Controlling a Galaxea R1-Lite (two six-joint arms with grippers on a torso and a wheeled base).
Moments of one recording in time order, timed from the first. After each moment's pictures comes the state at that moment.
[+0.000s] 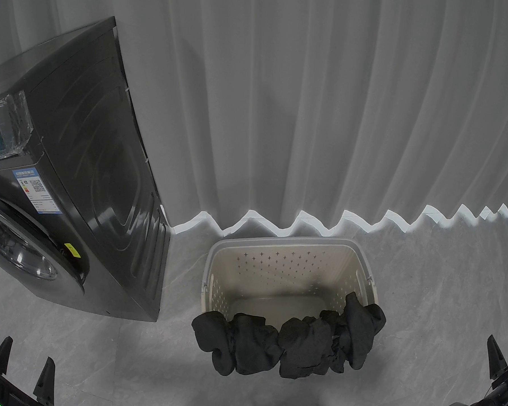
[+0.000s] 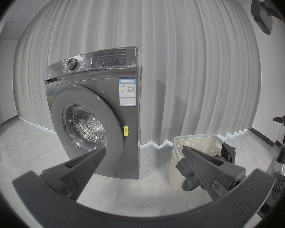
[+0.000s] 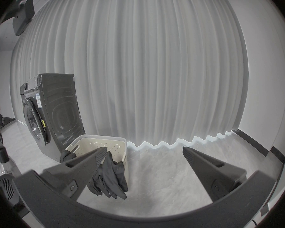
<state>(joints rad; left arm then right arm) 0.00 0.02 -0.02 0.00 0.01 -0.02 0.00 0.02 -0.02 -0.01 -0.02 0.00</state>
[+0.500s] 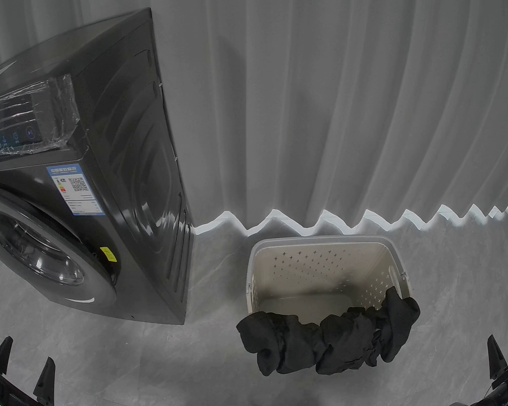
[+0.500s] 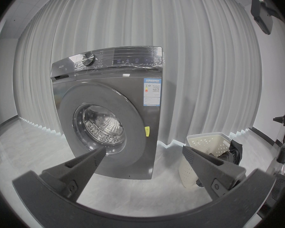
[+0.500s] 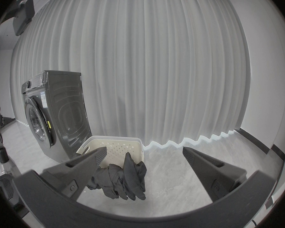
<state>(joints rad) 0.00 0.02 -0.02 0.00 0.01 -0.02 0.00 0.02 -0.02 -0.01 -0.02 0.00</state>
